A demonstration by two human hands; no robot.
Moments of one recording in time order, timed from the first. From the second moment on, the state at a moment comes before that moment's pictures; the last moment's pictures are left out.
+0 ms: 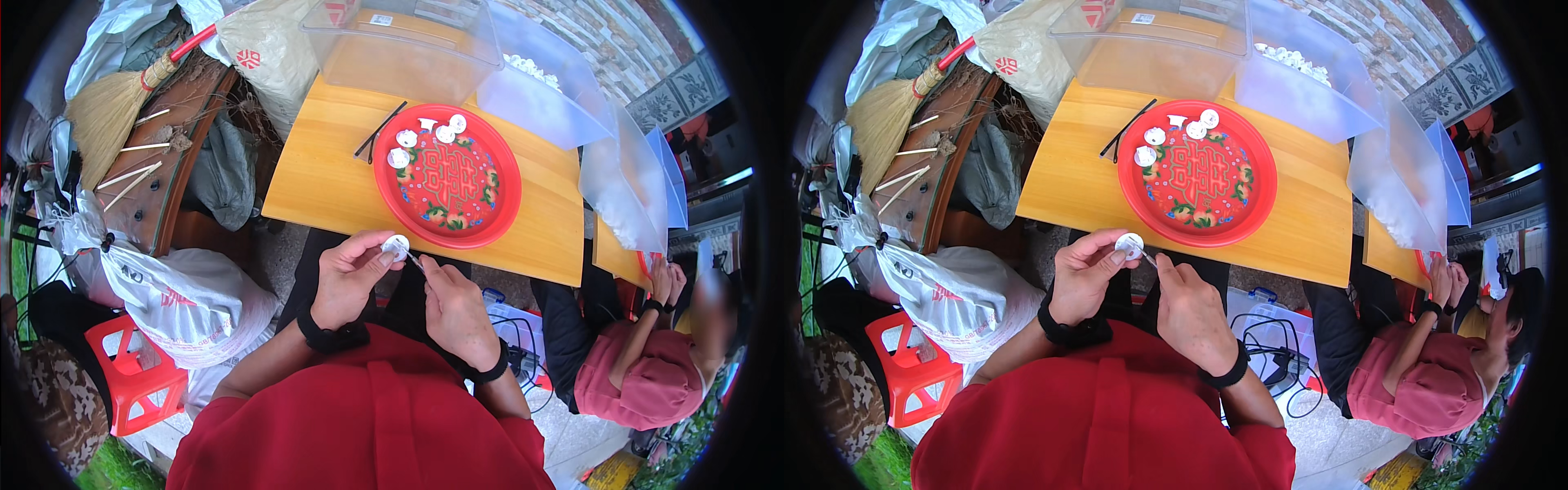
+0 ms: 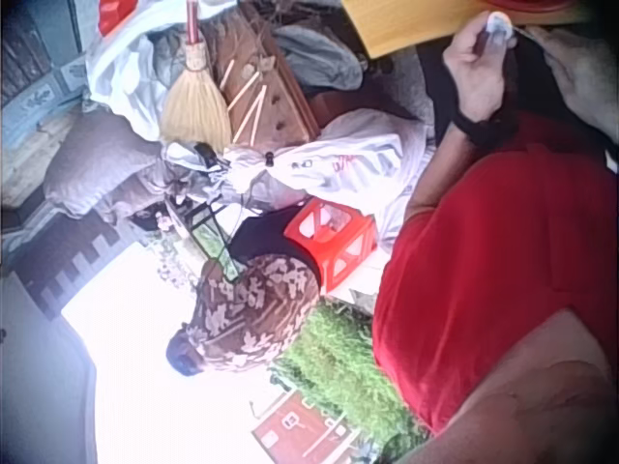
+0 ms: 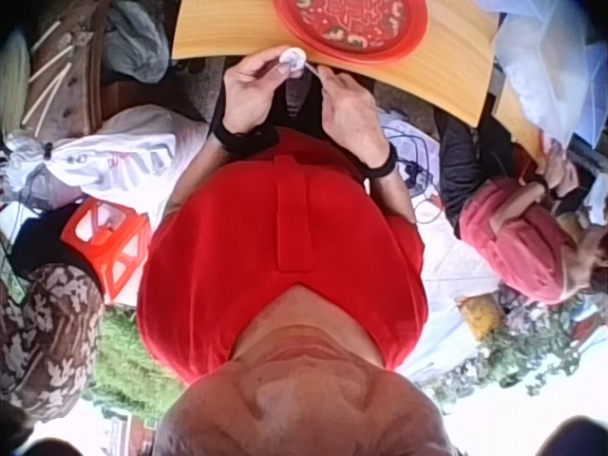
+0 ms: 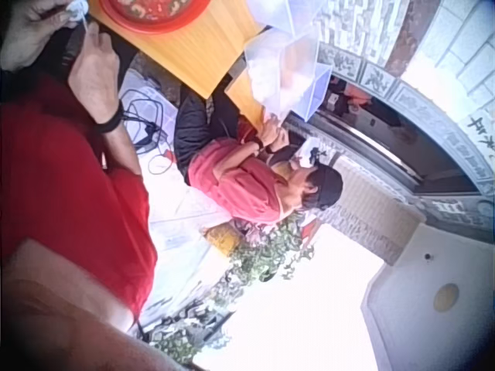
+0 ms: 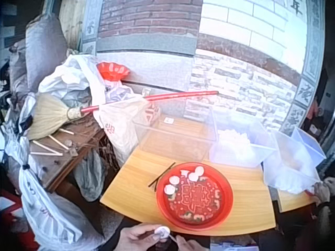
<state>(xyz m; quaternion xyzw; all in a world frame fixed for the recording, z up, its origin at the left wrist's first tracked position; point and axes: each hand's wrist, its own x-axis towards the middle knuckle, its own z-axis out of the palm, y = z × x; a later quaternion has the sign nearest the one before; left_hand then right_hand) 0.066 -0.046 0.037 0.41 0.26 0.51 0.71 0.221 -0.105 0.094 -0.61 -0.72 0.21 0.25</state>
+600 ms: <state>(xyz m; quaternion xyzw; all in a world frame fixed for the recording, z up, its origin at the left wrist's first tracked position) 0.061 -0.046 0.032 0.52 0.25 0.51 0.64 0.224 -0.097 0.110 -0.58 -0.79 0.15 0.13</state>
